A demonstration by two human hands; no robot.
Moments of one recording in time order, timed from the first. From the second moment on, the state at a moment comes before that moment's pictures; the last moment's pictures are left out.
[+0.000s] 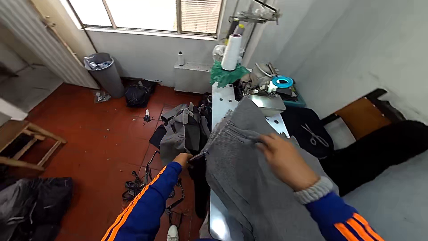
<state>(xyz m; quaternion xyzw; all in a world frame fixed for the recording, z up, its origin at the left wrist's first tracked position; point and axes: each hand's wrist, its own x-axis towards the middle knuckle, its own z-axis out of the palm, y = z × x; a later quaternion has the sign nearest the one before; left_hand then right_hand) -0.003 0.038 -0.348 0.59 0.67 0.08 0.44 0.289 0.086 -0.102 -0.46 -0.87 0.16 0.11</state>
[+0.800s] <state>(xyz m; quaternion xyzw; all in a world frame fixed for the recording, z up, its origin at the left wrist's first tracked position) 0.022 -0.159 -0.050 0.36 0.41 0.74 0.39 0.129 -0.100 -0.112 -0.35 -0.74 0.44 0.38</state>
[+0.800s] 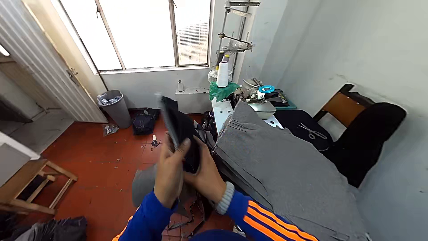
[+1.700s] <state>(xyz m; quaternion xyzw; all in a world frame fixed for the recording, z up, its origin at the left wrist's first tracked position) 0.128 0.153 -0.162 0.59 0.75 0.19 0.22 0.438 0.120 -0.085 -0.70 -0.69 0.03 0.16</state>
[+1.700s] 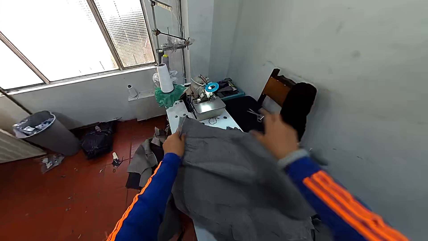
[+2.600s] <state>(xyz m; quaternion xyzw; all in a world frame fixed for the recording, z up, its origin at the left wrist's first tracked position) -0.034 -0.031 -0.243 0.64 0.67 0.08 0.35 0.153 0.045 -0.175 -0.47 -0.85 0.20 -0.14</state>
